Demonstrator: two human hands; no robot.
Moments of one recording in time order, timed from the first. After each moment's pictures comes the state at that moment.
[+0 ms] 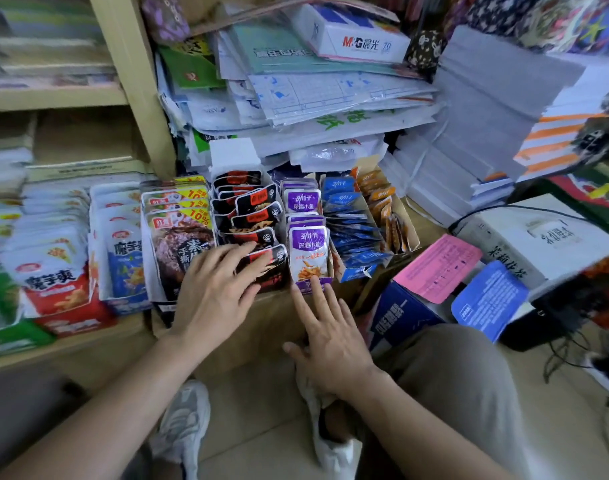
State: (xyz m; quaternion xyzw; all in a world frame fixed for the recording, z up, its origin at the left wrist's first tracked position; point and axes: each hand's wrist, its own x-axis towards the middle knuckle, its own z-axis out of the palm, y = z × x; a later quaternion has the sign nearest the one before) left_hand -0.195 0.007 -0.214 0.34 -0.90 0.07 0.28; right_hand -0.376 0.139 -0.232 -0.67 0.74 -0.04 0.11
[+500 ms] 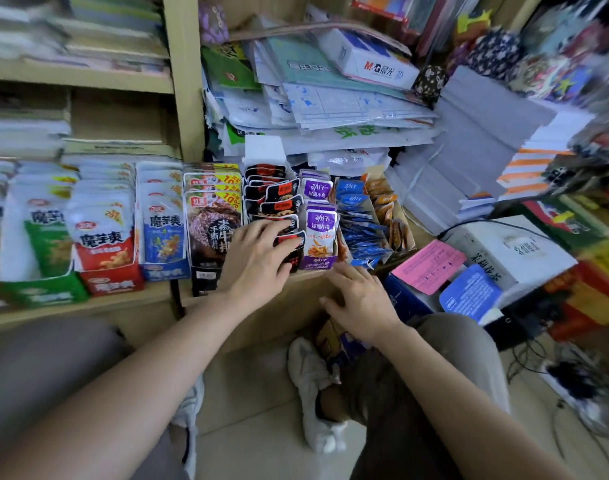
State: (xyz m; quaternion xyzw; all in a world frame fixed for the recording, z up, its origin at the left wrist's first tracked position) left_hand -0.201 0.016 -0.199 0.33 -0.89 0.01 0.31; right_hand -0.397 0.139 -0.190 -0.67 0.74 -0.05 0.05
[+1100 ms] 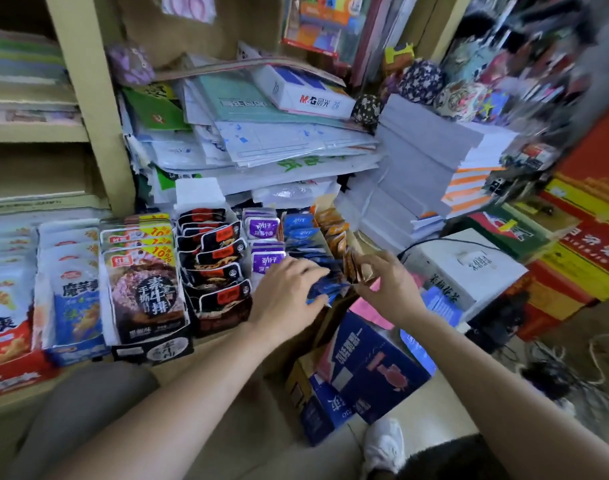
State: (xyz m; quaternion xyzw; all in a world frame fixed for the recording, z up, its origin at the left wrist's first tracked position) left_hand -0.334 0.023 -0.182 0.25 -0.90 -0.14 0.32; right_hand -0.534 0.127 -0.150 -0.55 0.81 -0.21 0.01
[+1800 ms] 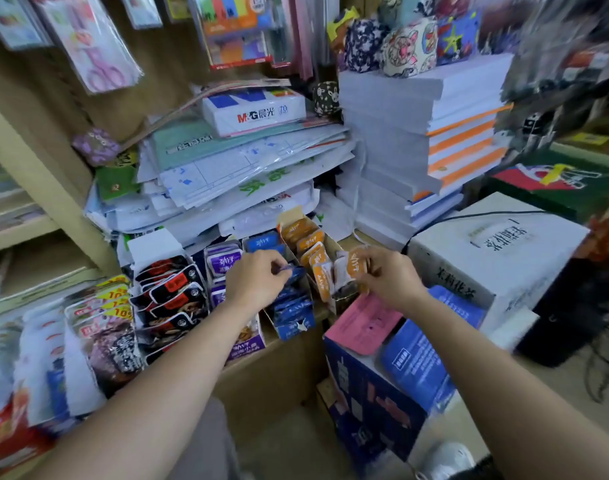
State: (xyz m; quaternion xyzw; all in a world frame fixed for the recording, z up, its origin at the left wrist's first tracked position) left_hand -0.429 -0.031 -0.151 0.45 -0.87 -0.09 0.16; right_hand -0.642 0.106 -0.182 -0.48 0.78 -0.38 0.13
